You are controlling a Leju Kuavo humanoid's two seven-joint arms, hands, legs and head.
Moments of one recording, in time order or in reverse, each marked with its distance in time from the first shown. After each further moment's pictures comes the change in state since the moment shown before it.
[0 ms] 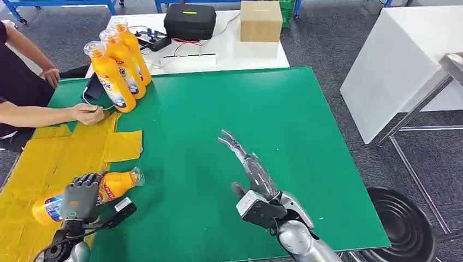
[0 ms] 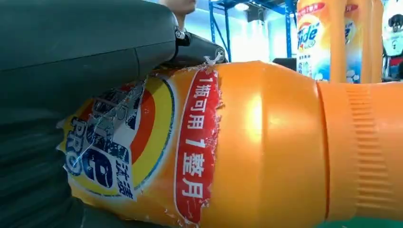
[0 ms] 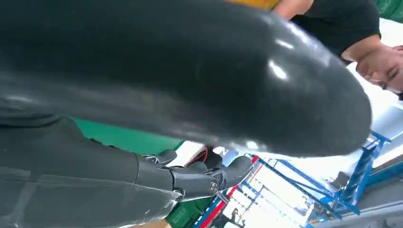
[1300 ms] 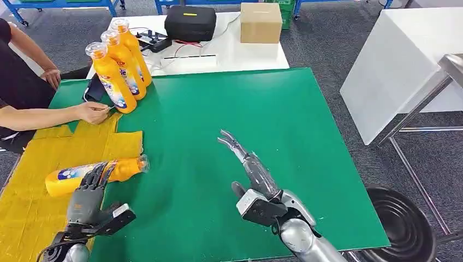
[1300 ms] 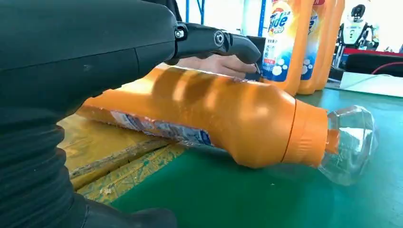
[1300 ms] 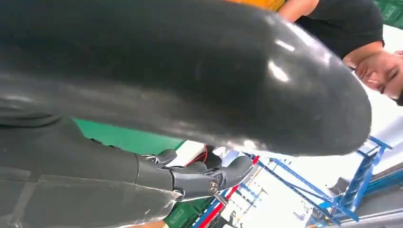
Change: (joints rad) left arm 0.037 0.022 -0.059 -0.037 0.289 -0.059 -0.221; right arm -0.011 -0.017 0.005 0.000 0.002 0.013 0.010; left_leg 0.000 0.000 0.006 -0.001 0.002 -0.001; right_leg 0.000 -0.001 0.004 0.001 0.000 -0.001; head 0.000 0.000
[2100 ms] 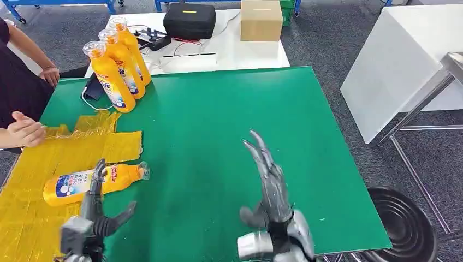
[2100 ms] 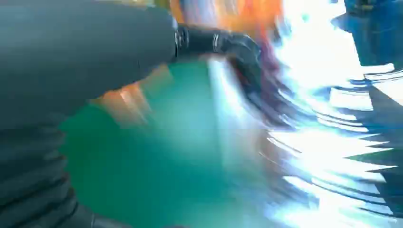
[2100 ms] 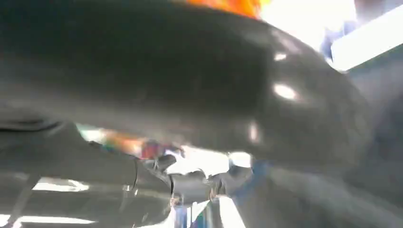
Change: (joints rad) left arm 0.238 -0.234 -0.041 -0.455 1.104 -0.696 -0.315; right arm 0.249 0.123 -0.038 -0.125 0.353 -0.533 -0.230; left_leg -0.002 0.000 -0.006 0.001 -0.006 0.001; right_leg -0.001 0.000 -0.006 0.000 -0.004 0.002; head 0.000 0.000
